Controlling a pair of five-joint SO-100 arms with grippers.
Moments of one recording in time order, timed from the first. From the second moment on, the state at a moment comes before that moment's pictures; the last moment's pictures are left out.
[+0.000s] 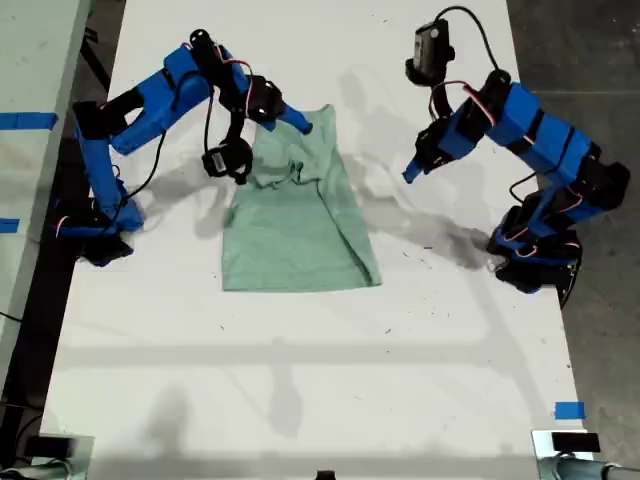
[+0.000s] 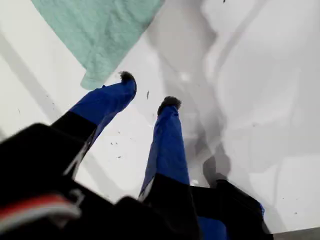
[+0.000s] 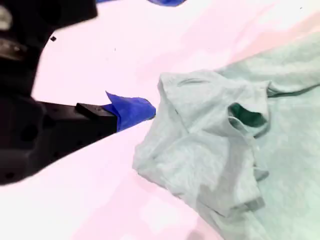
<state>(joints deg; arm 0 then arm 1) -40.1 72.5 56.2 89.4 38.0 29.4 109.2 87.1 93.9 -57.1</state>
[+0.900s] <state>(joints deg) -7.4 120.3 110.4 81.4 -3.9 7.4 95.9 79.4 93.5 -36.9</state>
